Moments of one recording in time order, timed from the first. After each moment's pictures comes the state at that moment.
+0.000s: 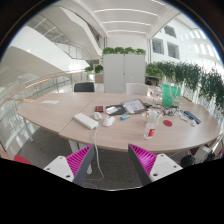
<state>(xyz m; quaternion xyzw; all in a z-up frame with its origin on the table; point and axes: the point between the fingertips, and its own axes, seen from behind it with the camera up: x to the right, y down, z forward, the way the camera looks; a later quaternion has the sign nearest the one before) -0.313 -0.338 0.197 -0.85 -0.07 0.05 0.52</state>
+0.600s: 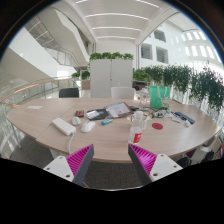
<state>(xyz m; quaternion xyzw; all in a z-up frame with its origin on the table) -0.225 -0.253 0.149 -0.83 -0.02 0.01 0.56</state>
